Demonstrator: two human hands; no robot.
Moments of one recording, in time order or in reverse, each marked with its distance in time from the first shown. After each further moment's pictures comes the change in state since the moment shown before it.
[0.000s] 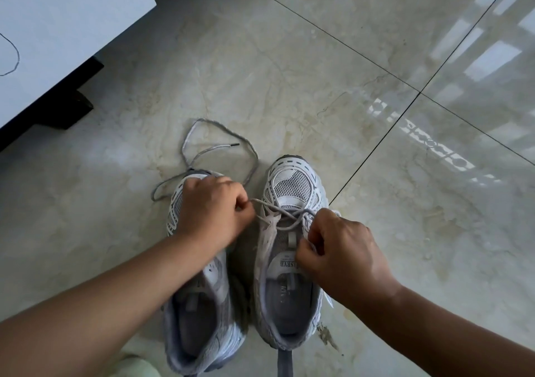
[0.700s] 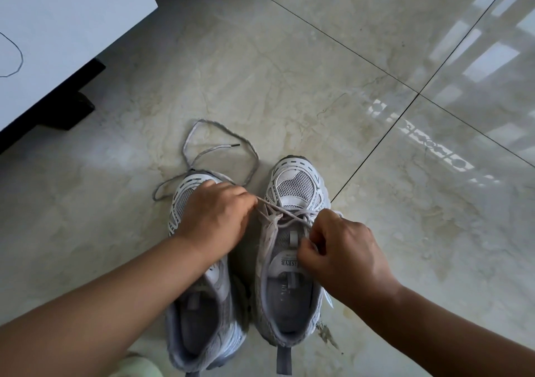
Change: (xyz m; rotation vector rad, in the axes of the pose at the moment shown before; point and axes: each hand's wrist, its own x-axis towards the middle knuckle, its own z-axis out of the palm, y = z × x) left_hand -0.004 -0.008 0.001 0.121 -0.054 0.320; right_hand -0.002 0.001 0.000 -0.007 -0.020 0.016
